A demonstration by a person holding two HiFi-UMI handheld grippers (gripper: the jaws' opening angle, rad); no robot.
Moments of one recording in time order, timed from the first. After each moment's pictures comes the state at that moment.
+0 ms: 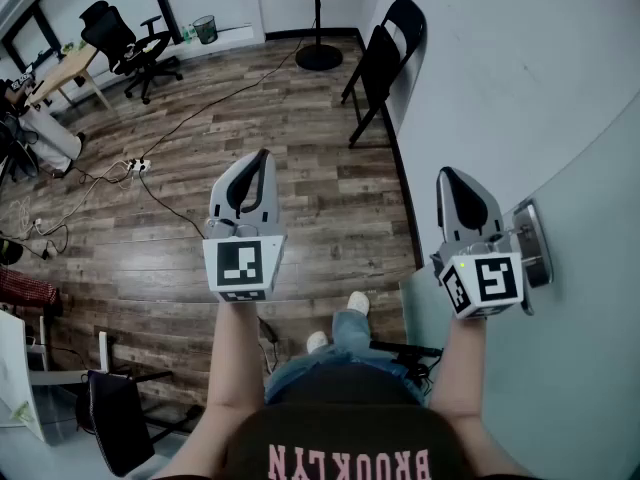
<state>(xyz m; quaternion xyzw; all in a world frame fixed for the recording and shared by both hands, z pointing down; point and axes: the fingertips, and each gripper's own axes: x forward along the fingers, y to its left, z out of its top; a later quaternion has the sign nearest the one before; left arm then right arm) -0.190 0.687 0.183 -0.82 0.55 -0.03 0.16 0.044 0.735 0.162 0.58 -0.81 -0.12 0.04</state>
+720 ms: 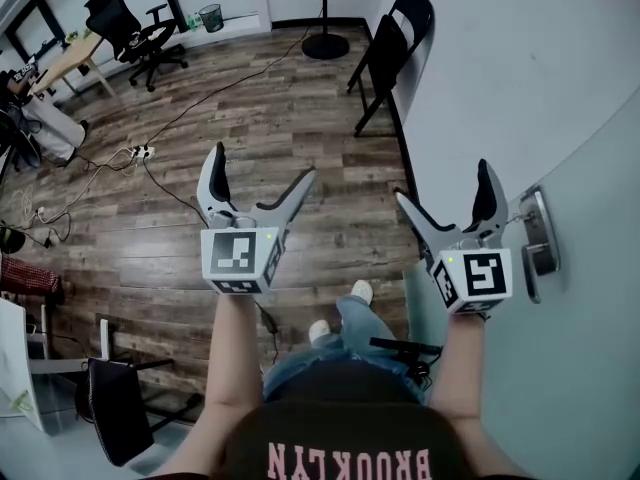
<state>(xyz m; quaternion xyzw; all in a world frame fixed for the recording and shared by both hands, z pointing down) -0.202 0.699 0.205 -0.83 0.55 0.00 0.09 0.028 0.744 0.194 0.58 -0.81 -0.12 0.06</state>
